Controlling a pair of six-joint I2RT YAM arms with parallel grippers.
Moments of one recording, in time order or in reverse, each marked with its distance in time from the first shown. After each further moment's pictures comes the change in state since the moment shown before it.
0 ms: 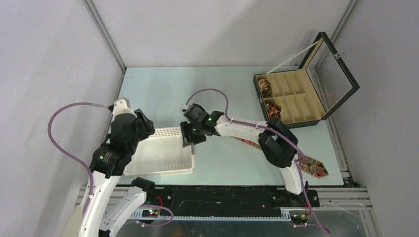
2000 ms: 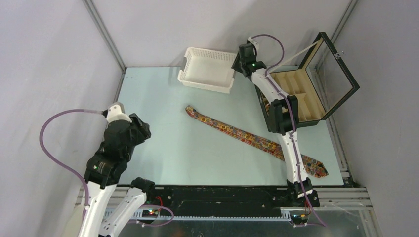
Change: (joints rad) left arm 0.006 -0.085 0.006 -0.052 -0.016 0.016; right arm -0.648 0.486 0.838 0.037 0.359 -0.050
